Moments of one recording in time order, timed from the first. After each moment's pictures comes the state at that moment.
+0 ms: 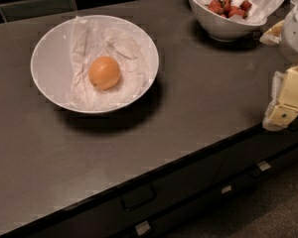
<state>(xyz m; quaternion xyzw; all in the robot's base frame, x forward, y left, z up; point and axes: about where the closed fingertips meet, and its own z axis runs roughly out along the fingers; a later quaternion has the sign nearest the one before) 0.438 -0.217 0.976 -0.60 0.78 -0.03 0.16</state>
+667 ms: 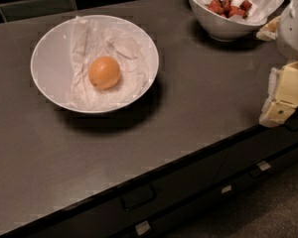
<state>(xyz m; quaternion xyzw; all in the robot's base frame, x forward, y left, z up) 0.443 -0.208 0.981 -0.61 0.77 -0.04 0.17</state>
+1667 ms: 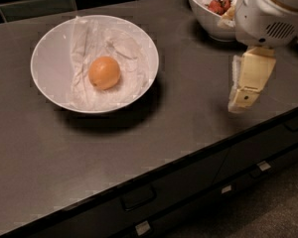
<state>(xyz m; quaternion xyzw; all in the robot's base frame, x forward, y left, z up) 0.467 -0.153 0.990 -0.67 0.72 -0.04 0.17</state>
